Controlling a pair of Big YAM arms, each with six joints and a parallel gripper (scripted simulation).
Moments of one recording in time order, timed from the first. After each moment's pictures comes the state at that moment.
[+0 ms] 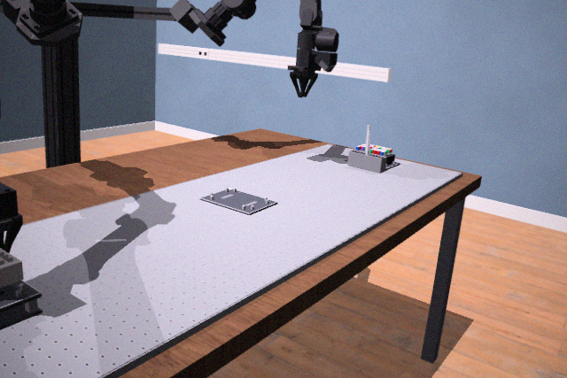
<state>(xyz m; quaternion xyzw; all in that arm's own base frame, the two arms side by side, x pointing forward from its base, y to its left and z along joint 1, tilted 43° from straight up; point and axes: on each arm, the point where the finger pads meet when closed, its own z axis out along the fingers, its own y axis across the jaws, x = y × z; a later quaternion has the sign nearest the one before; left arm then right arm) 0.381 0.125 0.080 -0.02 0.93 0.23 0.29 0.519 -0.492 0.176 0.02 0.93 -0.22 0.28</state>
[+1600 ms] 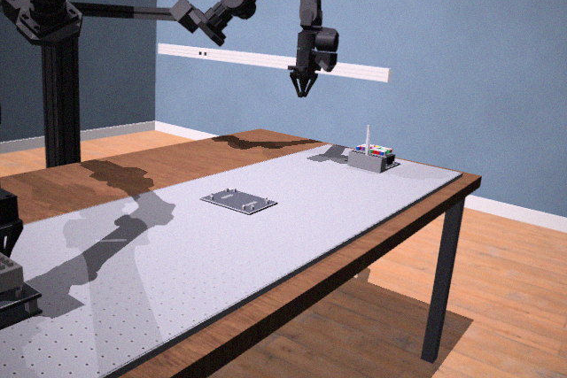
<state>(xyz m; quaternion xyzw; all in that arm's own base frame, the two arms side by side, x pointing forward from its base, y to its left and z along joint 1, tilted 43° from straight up) 0.381 0.125 0.080 -0.02 0.93 0.23 0.29 0.523 -0.496 0.170 0.02 0.93 -0.23 0.28</state>
